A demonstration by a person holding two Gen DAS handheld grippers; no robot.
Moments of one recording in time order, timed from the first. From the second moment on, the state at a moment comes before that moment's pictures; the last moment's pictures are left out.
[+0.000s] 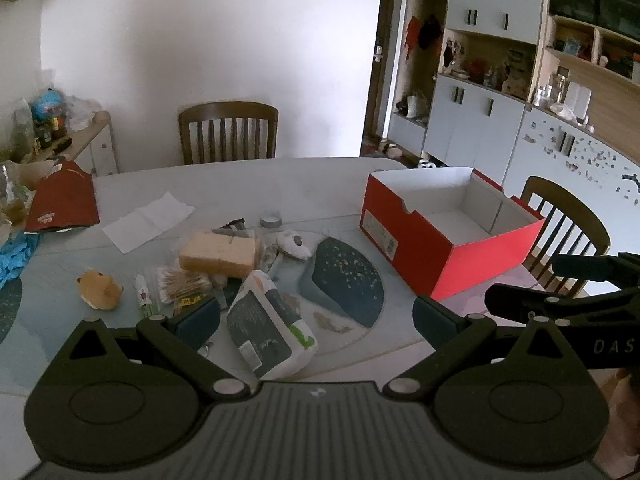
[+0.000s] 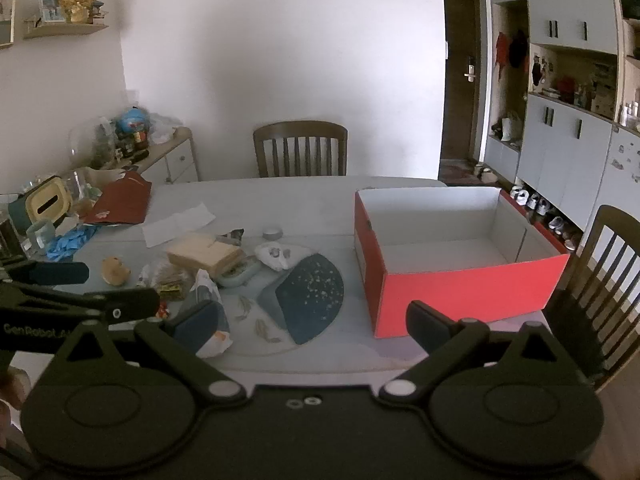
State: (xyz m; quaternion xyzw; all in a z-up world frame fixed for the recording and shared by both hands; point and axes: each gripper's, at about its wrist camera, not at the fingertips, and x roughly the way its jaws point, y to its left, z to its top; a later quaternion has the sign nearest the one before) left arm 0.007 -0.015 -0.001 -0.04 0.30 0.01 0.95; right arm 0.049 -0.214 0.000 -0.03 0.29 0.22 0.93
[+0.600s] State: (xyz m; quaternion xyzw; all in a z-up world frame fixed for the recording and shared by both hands) left arm 0.007 -0.029 0.005 -0.06 0.29 0.04 0.95; right arm 0.056 -0.229 0.005 -0.03 0.27 0.24 0.93
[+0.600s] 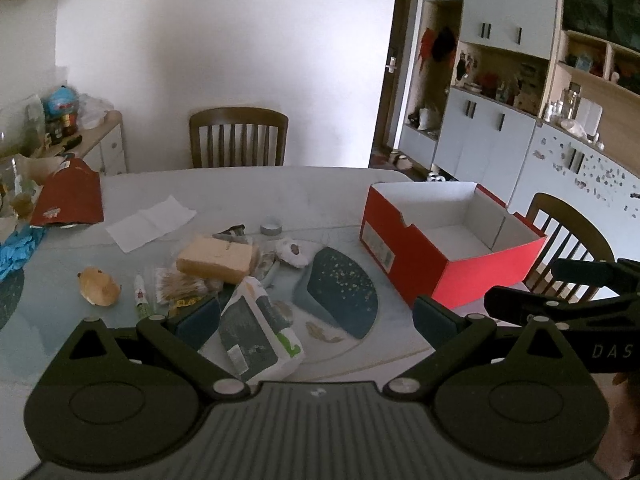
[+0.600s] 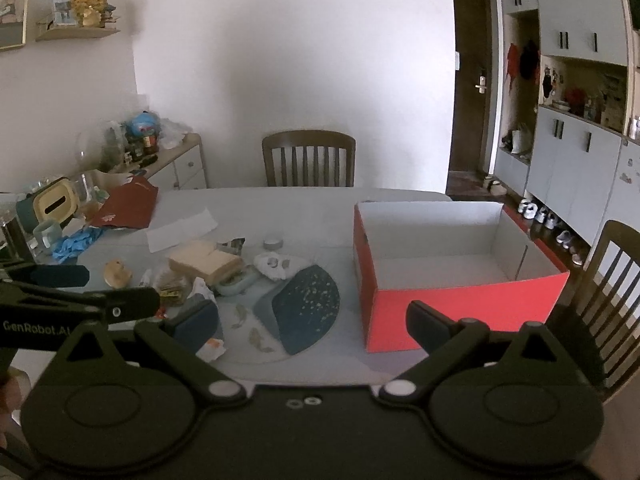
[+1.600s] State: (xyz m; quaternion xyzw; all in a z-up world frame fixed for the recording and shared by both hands) left arm 0.057 0.146 -0.056 -0.01 0.34 0.13 0.93; right arm 0.113 -0.080 -0.044 -0.08 0.38 0.27 0.88
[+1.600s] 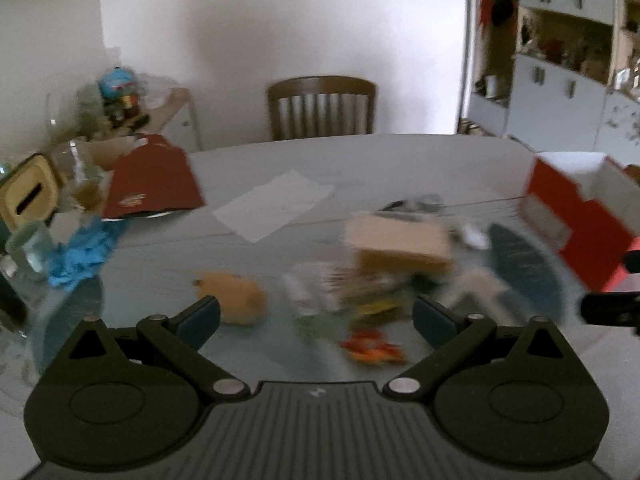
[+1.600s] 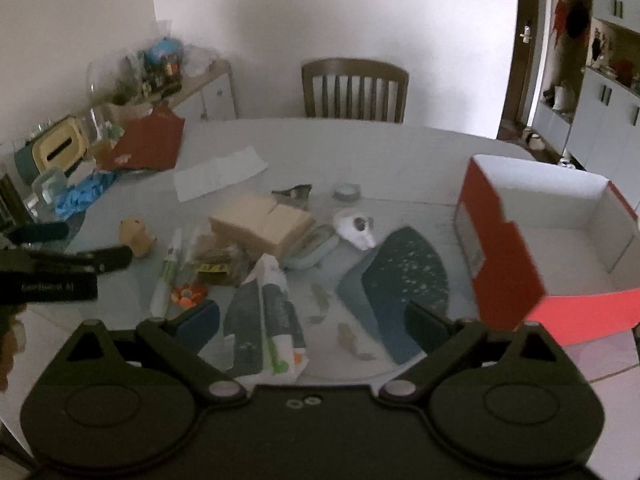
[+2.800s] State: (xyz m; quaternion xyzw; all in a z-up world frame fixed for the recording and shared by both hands) left arm 0.135 0.250 -0.136 -0.01 0.40 0.11 0.91; right arm 0.157 -0.002 -0.103 -0.14 0.46 0.27 0.83
